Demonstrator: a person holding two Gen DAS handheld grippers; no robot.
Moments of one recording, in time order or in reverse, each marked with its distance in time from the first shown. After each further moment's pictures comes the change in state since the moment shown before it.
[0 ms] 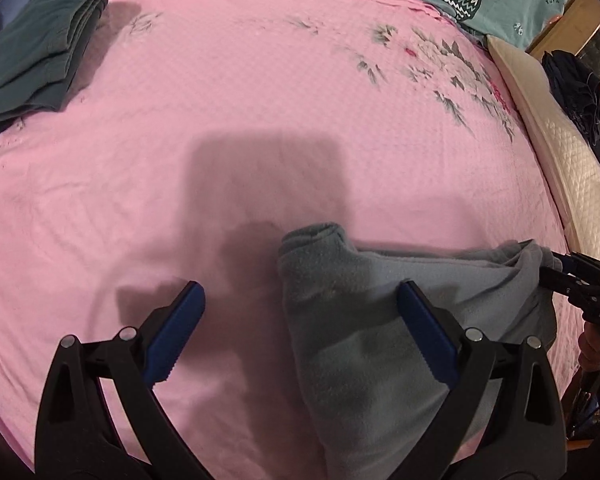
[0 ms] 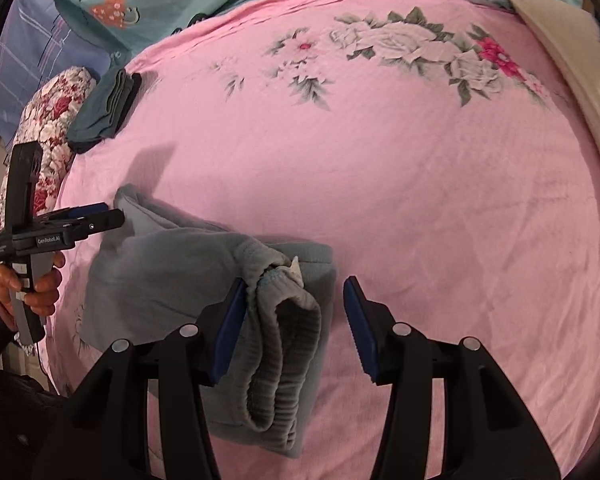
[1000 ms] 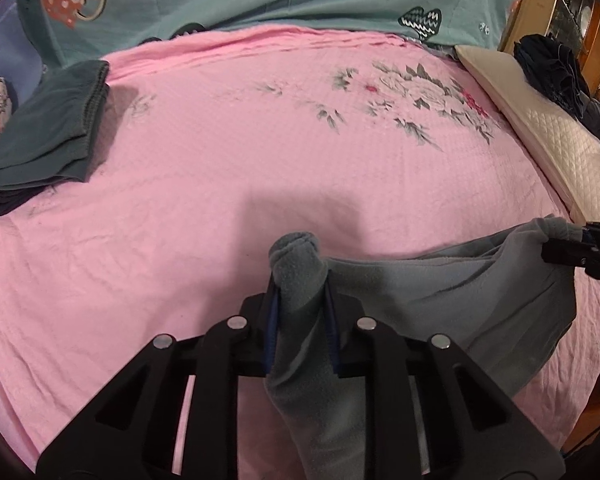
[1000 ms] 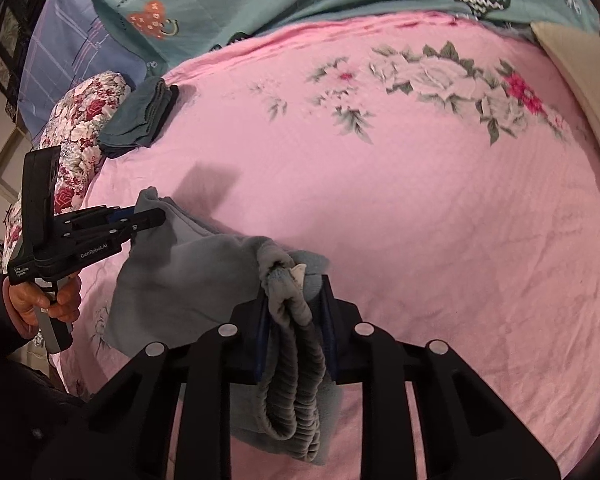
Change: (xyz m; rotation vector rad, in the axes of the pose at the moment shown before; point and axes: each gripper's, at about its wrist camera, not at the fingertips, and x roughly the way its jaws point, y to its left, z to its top) left arm -0.039 -0.042 -0.018 0.137 -0.204 0.113; right arm -0.020 0.025 0.001 -0.077 -0.112 0.057
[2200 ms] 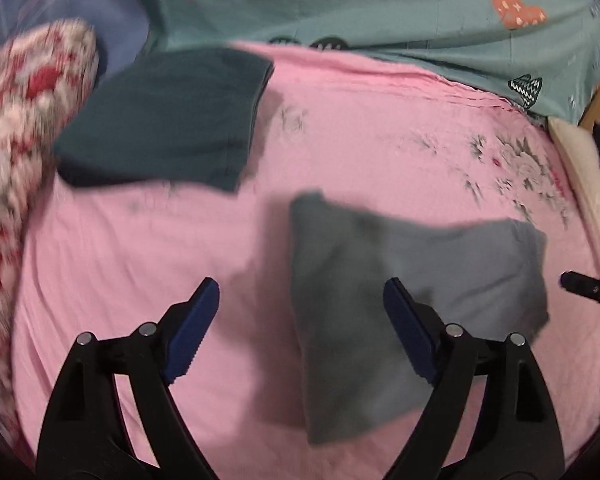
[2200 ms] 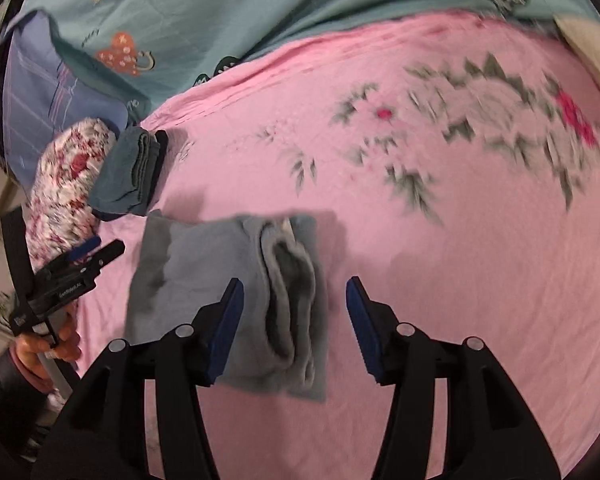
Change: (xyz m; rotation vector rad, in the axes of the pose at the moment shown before) left arm -0.014 0.126 0.025 -0.254 0.009 0.136; right arm 0.057 0.014 0.079 0.197 0.003 0.071
